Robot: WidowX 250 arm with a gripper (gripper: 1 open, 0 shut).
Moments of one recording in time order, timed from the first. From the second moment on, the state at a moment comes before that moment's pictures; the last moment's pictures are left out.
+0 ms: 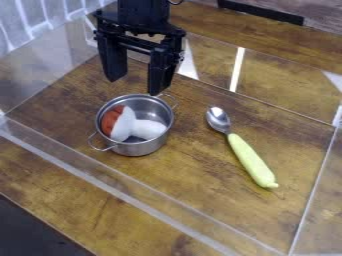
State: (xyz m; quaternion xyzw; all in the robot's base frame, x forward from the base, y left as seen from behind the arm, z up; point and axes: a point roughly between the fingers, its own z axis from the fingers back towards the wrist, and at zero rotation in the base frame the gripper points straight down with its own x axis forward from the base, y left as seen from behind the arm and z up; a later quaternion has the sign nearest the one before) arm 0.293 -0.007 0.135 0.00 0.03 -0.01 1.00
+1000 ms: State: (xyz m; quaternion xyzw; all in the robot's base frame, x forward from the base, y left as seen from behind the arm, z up) arm 0.305 0.019 0.049 0.00 0.06 0.00 1.00
